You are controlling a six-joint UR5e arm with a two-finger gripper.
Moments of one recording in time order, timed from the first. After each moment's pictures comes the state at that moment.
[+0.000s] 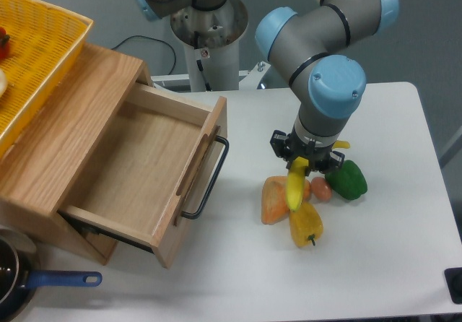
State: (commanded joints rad) arm 2.61 -1.94 -1.42 -1.42 1.54 0.93
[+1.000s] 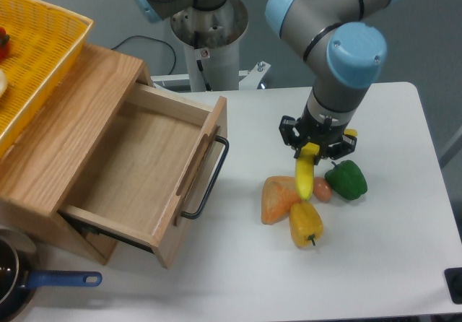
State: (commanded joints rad) arm 2.65 -1.85 -1.39 -1.52 1.49 0.87
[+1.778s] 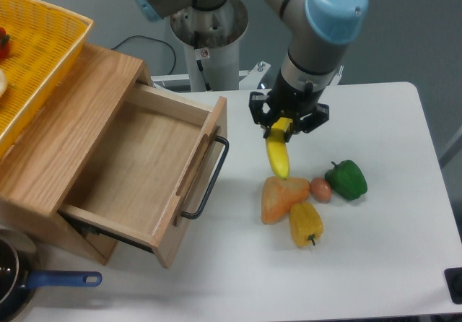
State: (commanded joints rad) arm 2.60 -1.74 -1.37 -1.62 1.35 0.65
